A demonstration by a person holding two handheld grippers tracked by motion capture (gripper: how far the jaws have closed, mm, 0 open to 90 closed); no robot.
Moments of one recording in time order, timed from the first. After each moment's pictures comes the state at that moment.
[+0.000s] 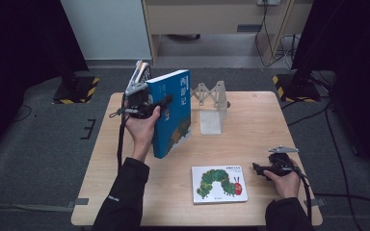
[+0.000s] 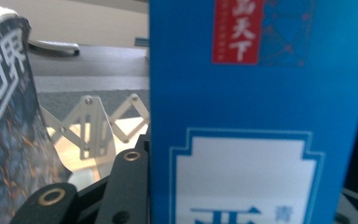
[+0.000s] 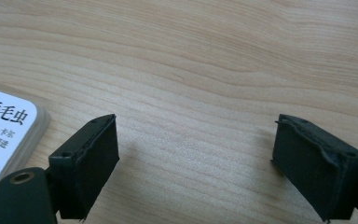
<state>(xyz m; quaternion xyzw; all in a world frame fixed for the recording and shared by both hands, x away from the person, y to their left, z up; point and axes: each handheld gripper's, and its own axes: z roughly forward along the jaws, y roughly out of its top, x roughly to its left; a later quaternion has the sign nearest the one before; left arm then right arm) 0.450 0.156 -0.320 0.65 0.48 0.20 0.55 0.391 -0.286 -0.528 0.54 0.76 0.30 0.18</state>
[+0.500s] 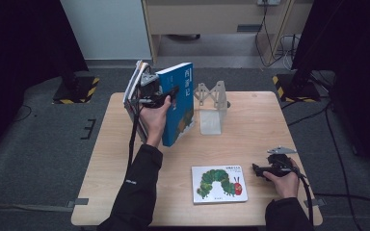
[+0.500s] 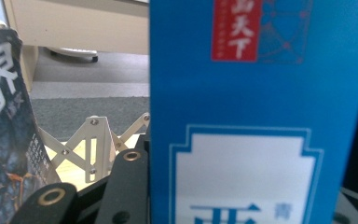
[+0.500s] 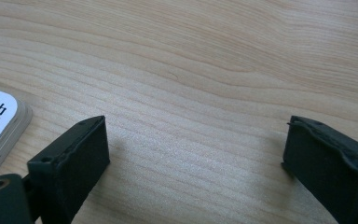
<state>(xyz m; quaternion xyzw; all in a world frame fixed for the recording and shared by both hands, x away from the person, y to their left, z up) 0.493 0.131 -0.337 0.64 0.50 0.22 0.54 0.392 -0.285 -0.534 0.53 0.77 0.30 0.20</state>
